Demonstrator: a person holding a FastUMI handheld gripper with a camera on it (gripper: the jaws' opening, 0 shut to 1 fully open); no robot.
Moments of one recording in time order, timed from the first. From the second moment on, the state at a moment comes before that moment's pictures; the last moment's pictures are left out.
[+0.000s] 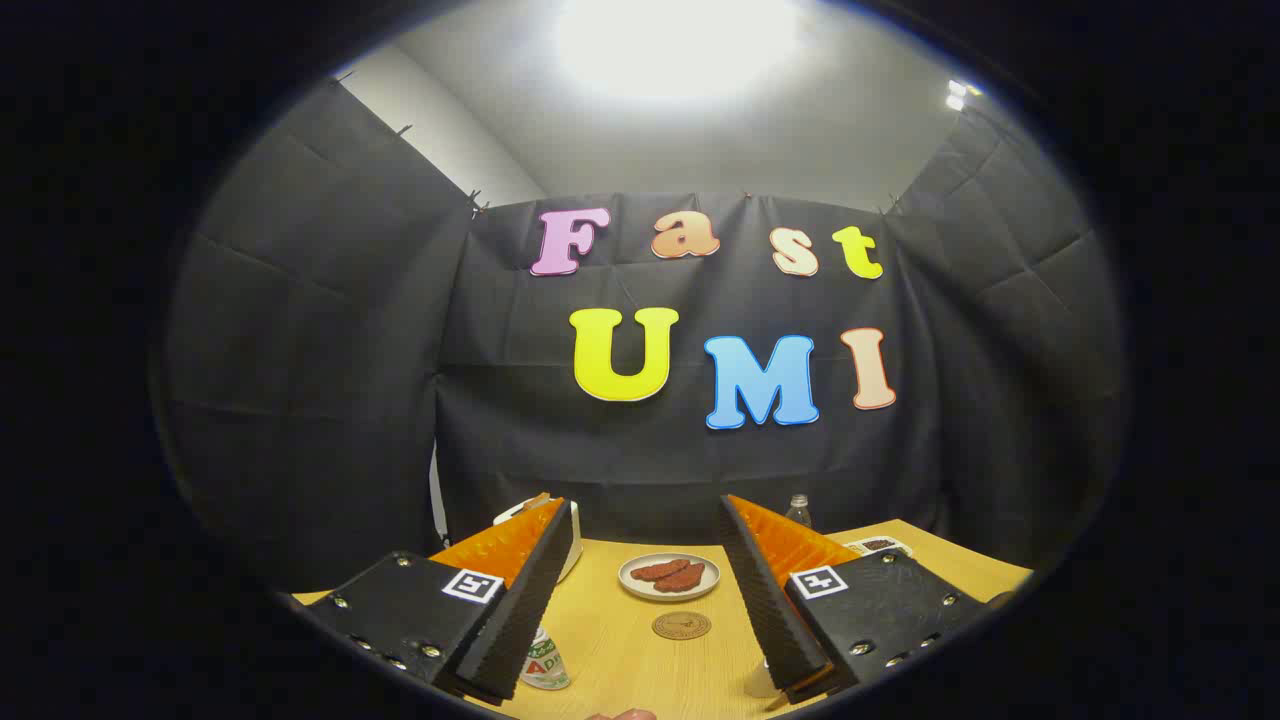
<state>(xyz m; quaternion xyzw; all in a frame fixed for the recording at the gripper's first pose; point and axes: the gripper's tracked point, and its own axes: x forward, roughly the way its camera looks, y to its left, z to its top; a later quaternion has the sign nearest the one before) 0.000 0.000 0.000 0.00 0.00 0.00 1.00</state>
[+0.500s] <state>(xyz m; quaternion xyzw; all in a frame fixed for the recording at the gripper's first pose) -0.001 -0.015 -0.008 -0.01 0.01 -0.02 1.00</state>
